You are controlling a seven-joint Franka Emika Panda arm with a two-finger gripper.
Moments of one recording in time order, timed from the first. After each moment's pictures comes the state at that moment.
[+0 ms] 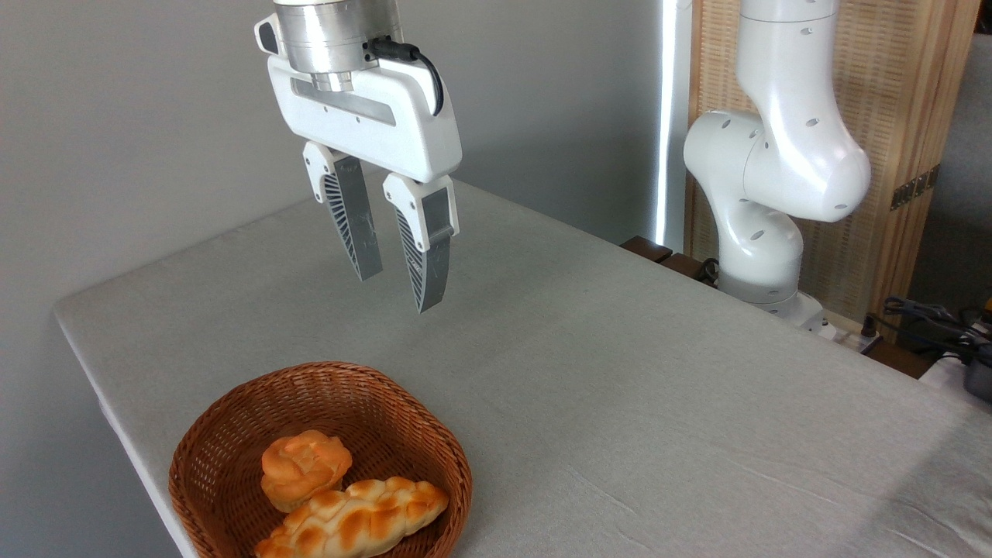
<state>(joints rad) -0.05 -0.01 0.01 -1.61 -0.01 1.64 0.66</state>
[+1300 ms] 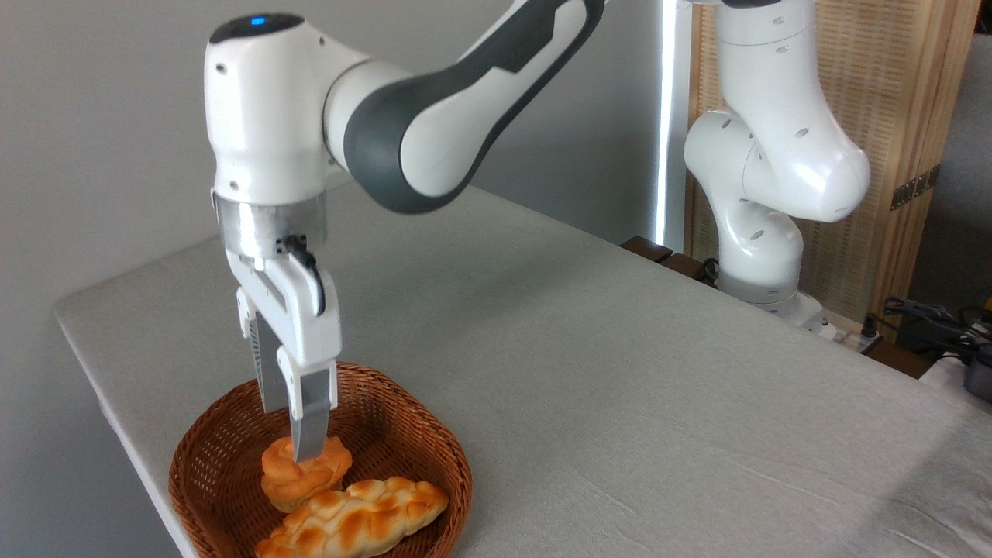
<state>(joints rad) -0.06 0.23 -0.05 -1.74 -0.01 2.18 0.78</state>
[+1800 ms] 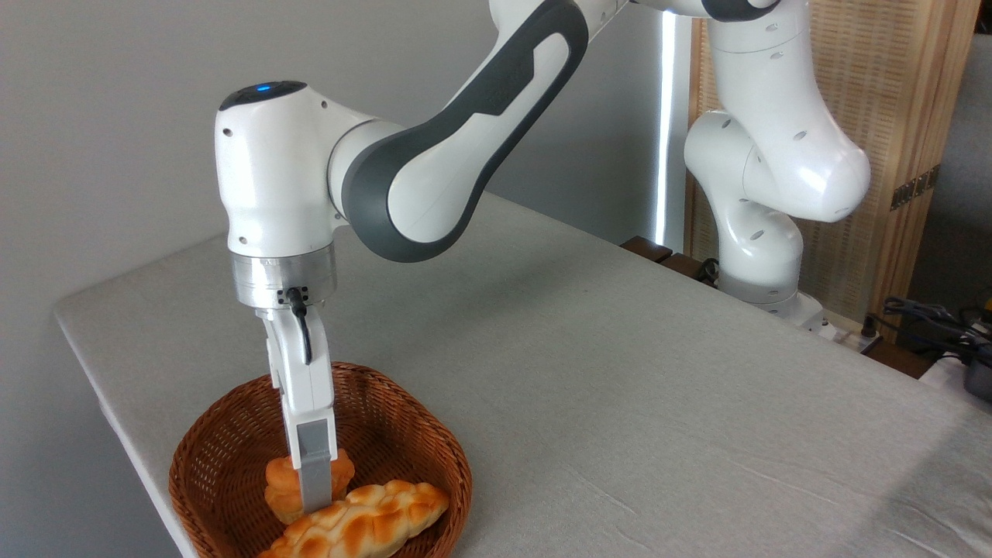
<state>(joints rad) -0.06 0.27 -0.06 -1.80 0.16 2.28 0.85</state>
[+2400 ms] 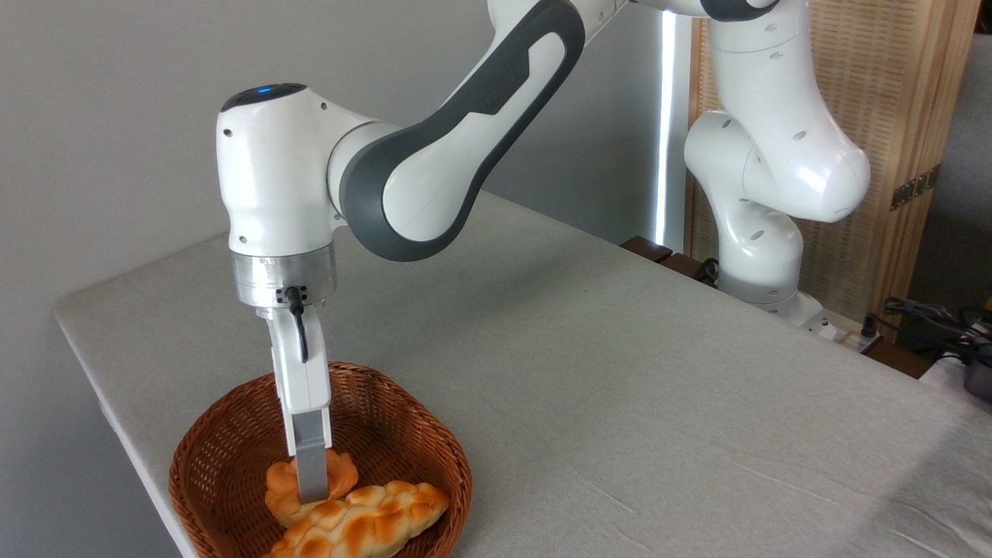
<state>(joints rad) -0.06 0.27 -0.06 -1.80 0.18 2.29 0.86</state>
